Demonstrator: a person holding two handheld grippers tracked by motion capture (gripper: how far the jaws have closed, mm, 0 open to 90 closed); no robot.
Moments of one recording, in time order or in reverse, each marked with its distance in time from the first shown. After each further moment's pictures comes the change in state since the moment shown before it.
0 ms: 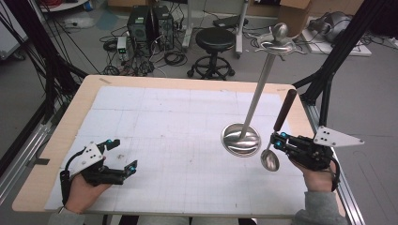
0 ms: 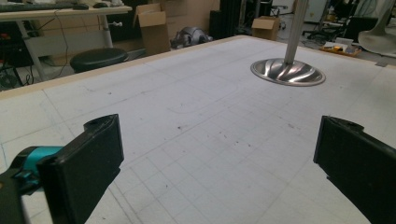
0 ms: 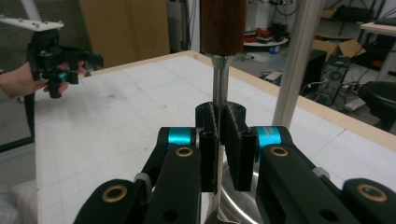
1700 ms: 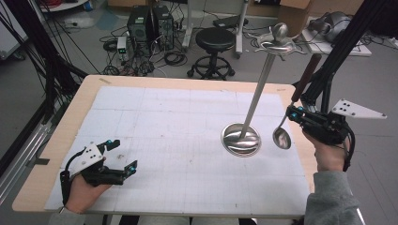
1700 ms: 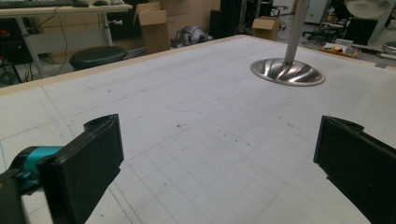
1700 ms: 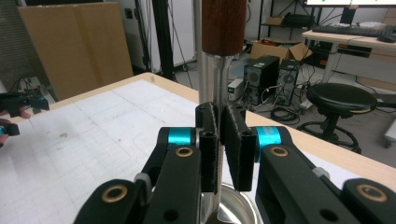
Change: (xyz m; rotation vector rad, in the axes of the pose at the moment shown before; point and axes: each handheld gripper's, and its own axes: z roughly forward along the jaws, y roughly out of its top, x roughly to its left) left arm 0.000 -0.001 0.000 0.000 0.000 -0.013; right arm -0.041 0.049 -0.009 -0.037 -0.154 0.069
